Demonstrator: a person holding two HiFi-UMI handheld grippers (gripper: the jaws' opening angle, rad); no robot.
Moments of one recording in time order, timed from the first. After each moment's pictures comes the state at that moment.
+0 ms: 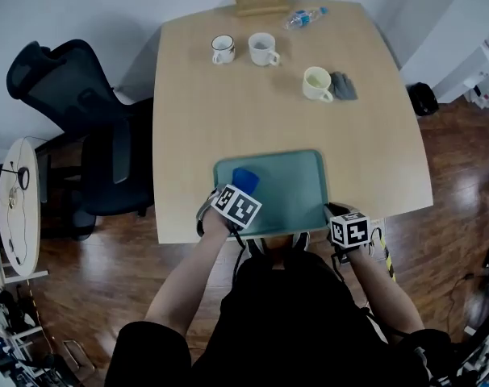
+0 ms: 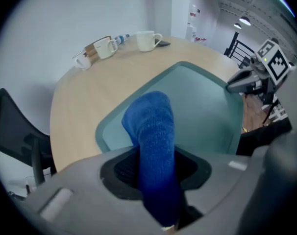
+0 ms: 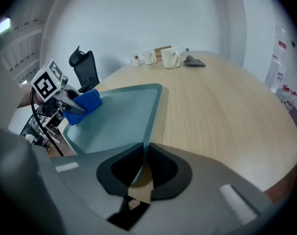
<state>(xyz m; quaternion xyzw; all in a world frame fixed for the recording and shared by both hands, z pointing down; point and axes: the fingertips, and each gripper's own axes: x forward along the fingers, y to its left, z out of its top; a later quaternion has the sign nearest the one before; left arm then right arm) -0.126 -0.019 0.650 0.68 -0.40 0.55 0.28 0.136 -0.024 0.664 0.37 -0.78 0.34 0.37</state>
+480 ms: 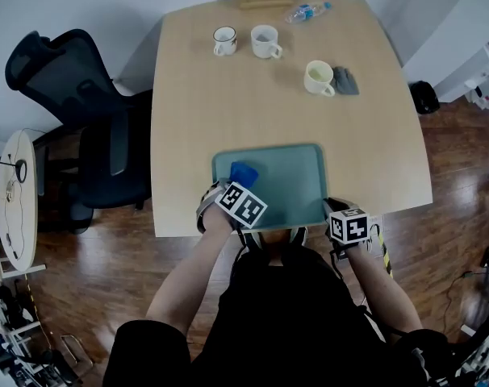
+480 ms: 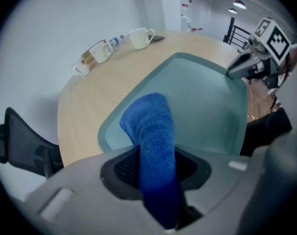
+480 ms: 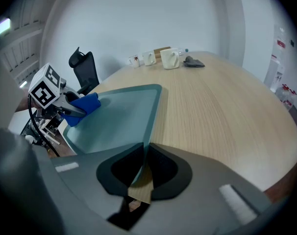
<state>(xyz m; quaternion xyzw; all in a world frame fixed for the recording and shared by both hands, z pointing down) -0.133 -0.015 0.655 0.66 -0.40 0.59 0.23 0.128 -0.025 0.662 0.38 -0.78 0.34 0.36</state>
